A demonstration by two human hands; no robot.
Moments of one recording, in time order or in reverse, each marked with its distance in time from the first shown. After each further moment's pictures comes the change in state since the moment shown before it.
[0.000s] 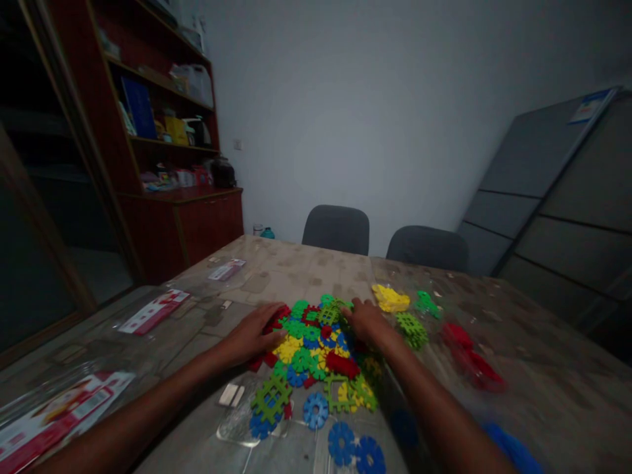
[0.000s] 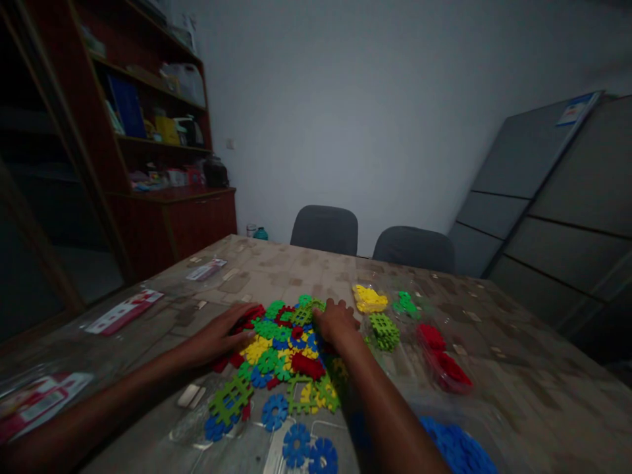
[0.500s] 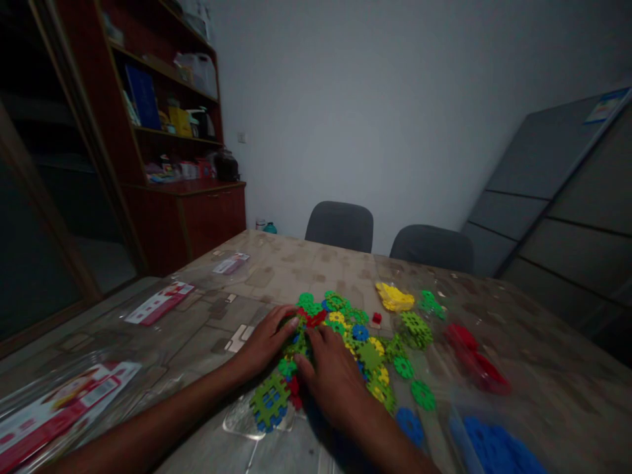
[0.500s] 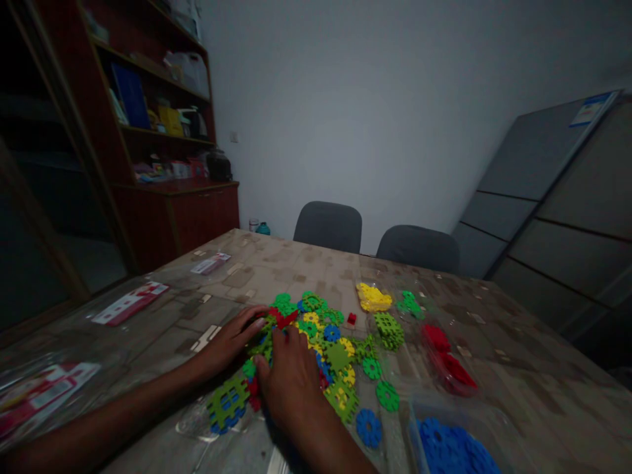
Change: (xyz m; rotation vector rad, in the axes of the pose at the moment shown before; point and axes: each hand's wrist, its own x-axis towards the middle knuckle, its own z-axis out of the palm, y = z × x) left_hand -0.014 0.045 0.021 -0.237 0.132 -0.057; right_hand -0.094 -0.047 0.037 0.066 -0.019 -0.384
